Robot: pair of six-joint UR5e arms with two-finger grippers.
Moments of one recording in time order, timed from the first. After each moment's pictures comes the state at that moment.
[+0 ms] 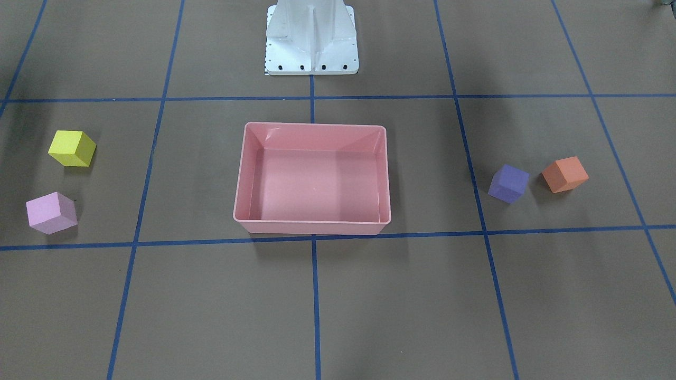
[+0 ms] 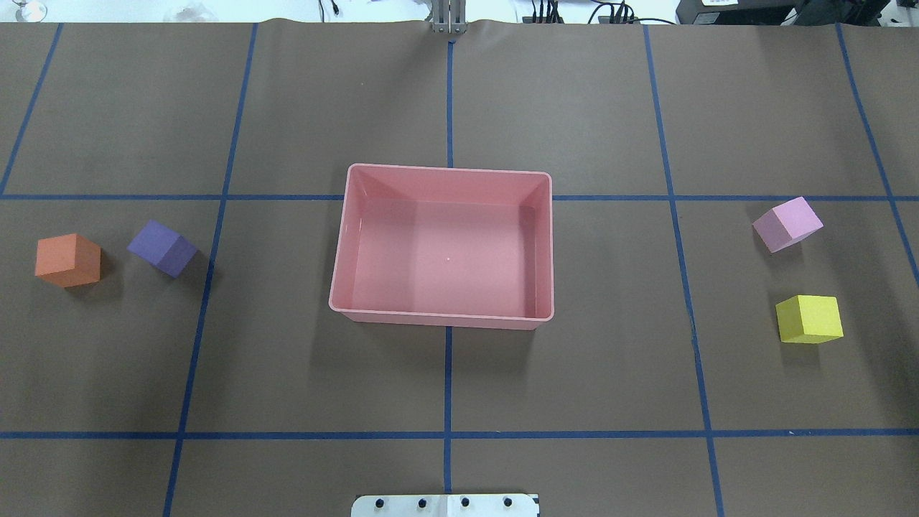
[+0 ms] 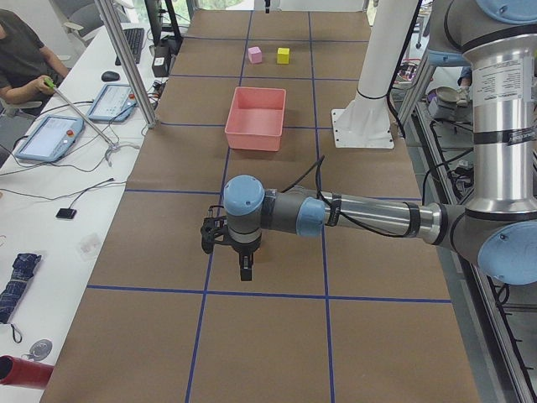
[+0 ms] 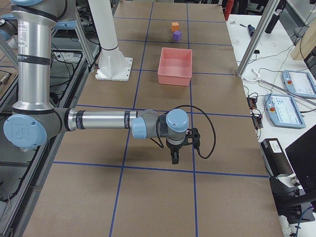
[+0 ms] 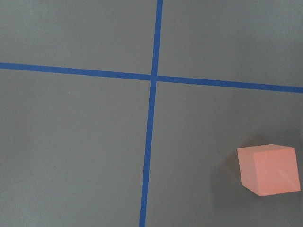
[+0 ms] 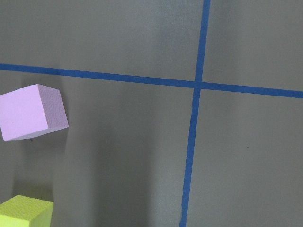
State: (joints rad) left arm -1.52 -1.44 -1.81 -1.61 -2.37 -0.21; right arm 1.50 -1.66 1.70 -1.49 2.40 0.03
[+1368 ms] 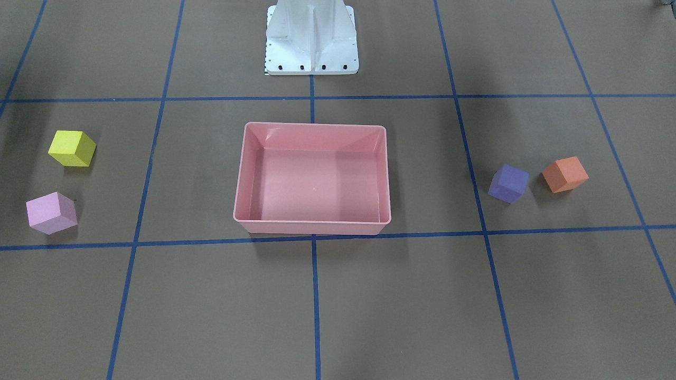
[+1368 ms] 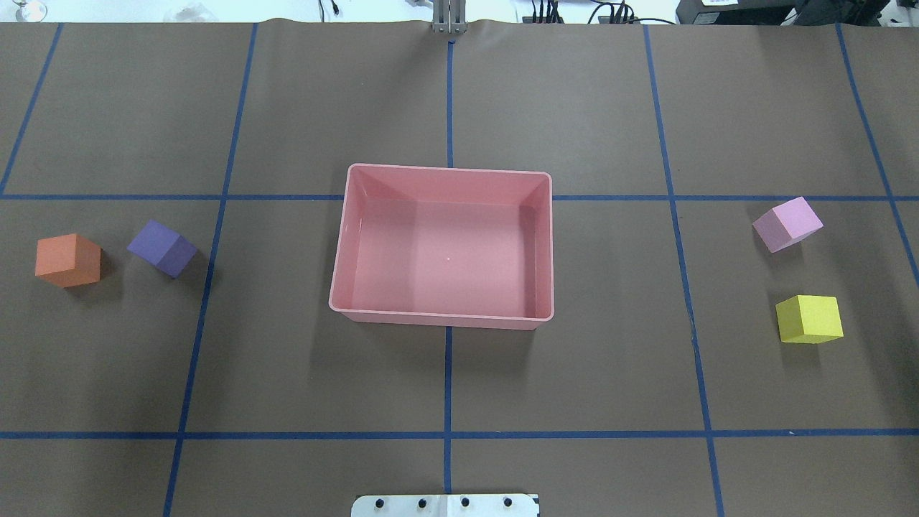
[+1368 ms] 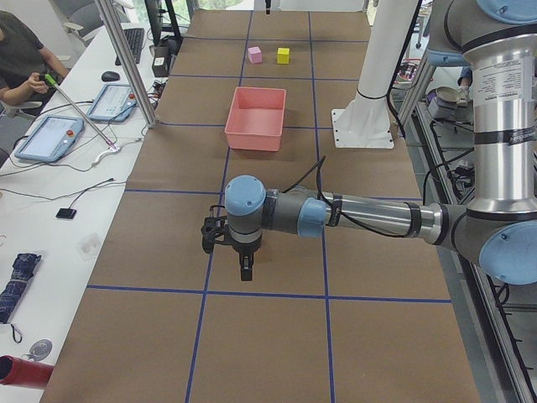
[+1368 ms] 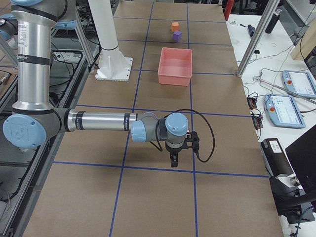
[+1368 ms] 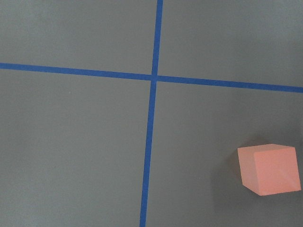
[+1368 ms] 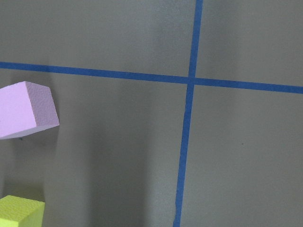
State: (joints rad) left arm -1.52 -1.44 -1.81 -1.62 -2.37 -0.22; right arm 1.50 -1.67 1.66 -1.44 2.39 0.04
